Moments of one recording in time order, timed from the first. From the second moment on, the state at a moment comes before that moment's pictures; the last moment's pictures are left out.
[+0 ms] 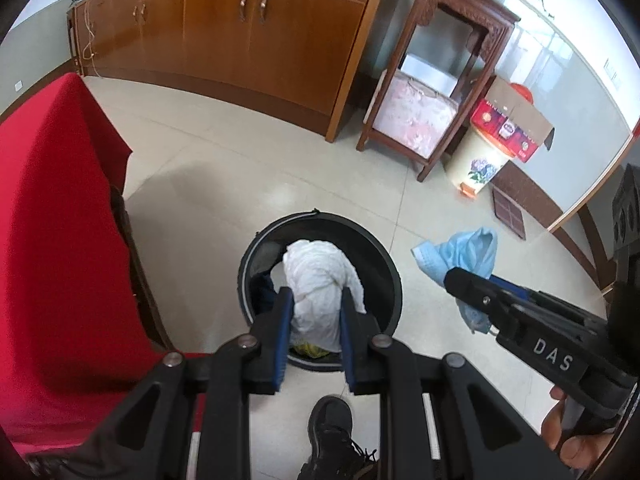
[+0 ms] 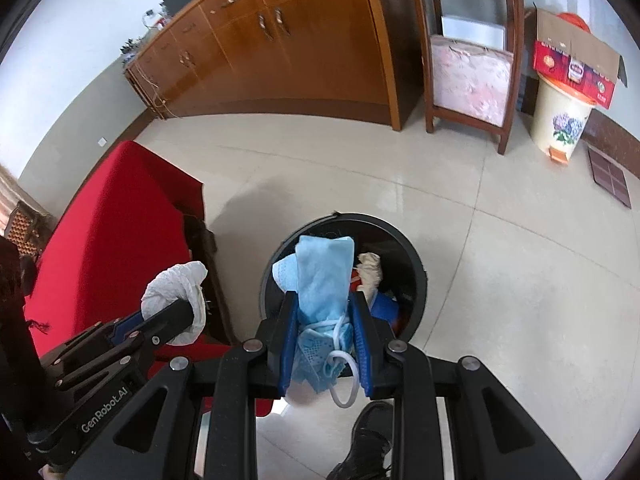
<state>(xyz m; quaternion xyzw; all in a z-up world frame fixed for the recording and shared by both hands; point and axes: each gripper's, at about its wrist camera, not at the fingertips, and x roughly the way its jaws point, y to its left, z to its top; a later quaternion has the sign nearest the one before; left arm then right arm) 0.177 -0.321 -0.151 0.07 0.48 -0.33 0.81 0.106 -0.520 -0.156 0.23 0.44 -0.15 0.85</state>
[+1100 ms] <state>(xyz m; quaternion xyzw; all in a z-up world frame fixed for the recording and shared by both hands) 0.185 -0.323 -0.149 0.06 0.48 -0.29 0.83 0.152 -0.567 -0.201 0.27 0.47 -0.17 0.82</state>
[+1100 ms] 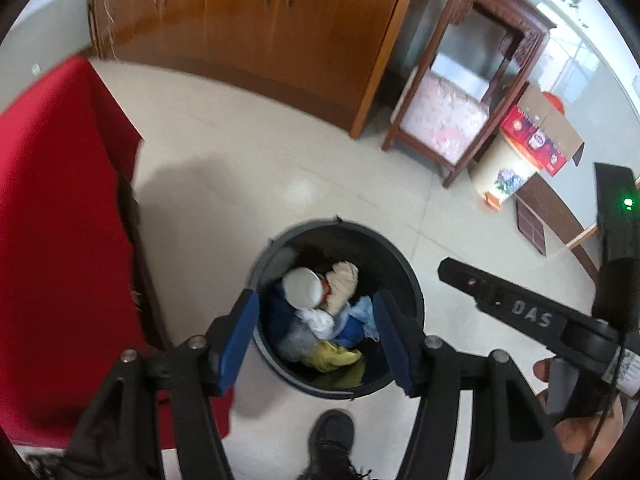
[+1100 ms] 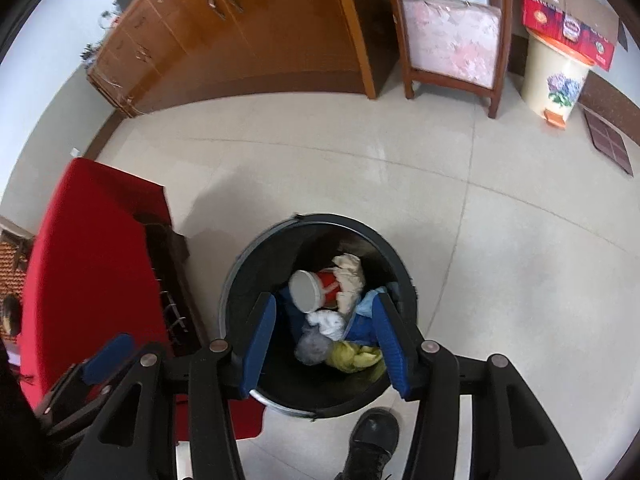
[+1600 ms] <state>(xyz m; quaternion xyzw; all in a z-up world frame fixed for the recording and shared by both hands) 0.078 -0.129 -0.013 0.04 0.35 -0.14 0.93 0.063 -0.371 -0.070 0.17 0.43 -0.04 0.89</state>
